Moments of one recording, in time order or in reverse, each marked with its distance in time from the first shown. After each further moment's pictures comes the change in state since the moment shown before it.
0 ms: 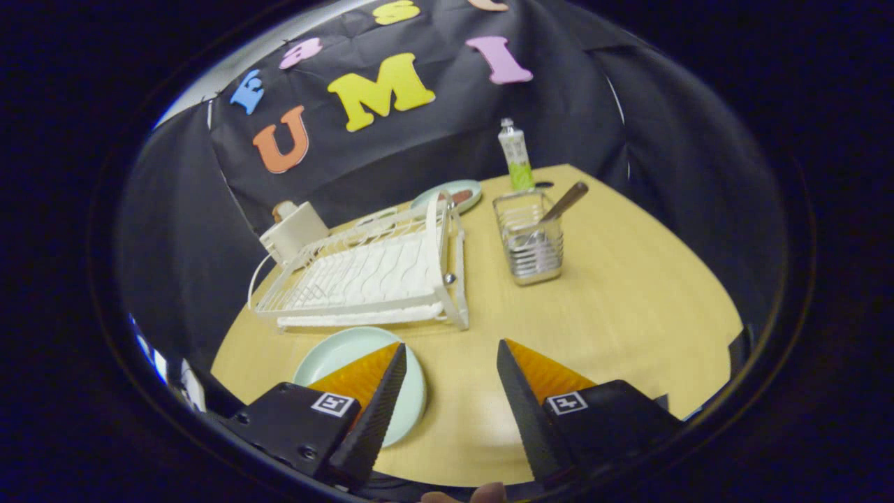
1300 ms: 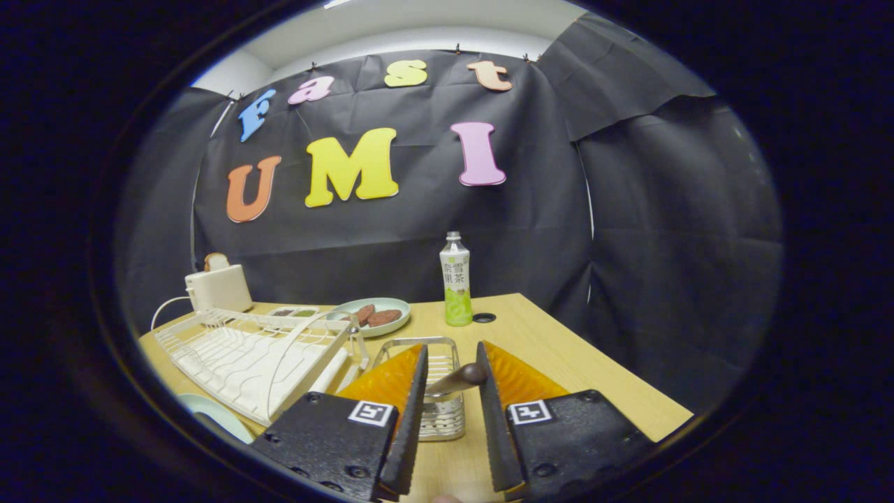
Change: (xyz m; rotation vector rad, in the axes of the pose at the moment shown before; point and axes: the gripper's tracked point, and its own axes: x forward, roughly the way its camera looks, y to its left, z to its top) arm 0.108 -0.092 0.114 -0.061 -0.413 -0.134
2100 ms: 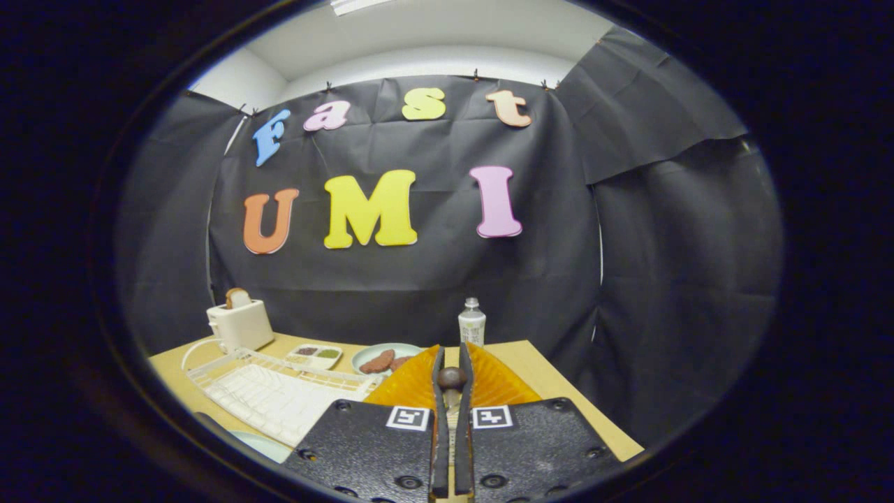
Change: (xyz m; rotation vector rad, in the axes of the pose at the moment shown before) arm -0.067 0.041 0.128 -0.045 -0.109 0.080
